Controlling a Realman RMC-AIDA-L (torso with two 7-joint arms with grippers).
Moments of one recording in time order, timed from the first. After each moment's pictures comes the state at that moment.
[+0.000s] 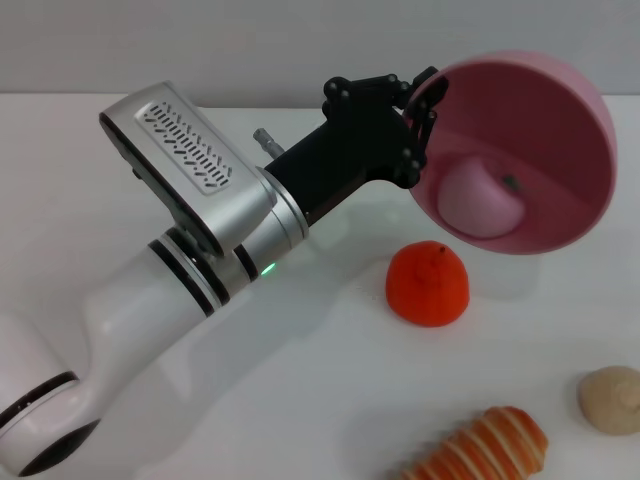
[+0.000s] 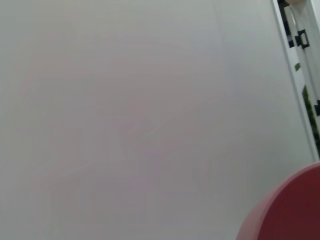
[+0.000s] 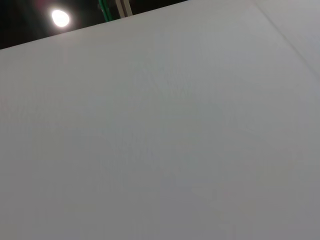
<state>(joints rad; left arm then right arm) -0.39 -2.08 2.20 0.88 -0.05 0.77 -0.16 0.24 2.07 -0.97 -0.49 -0.26 -1.63 0.65</state>
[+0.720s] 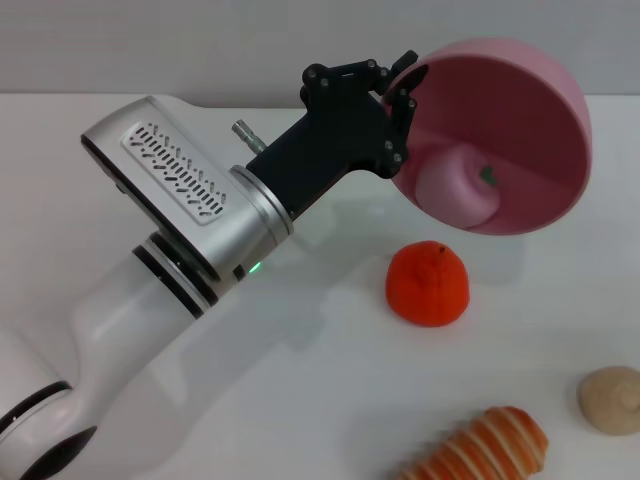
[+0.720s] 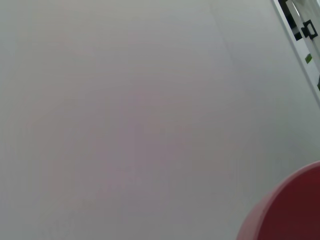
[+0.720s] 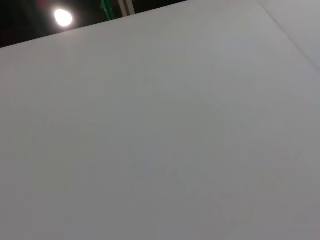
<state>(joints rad) -0.39 -2.08 2.22 0.85 -0.15 0.85 0.04 0.27 2.06 -0.96 -0.49 -0.26 -1.61 0.63</state>
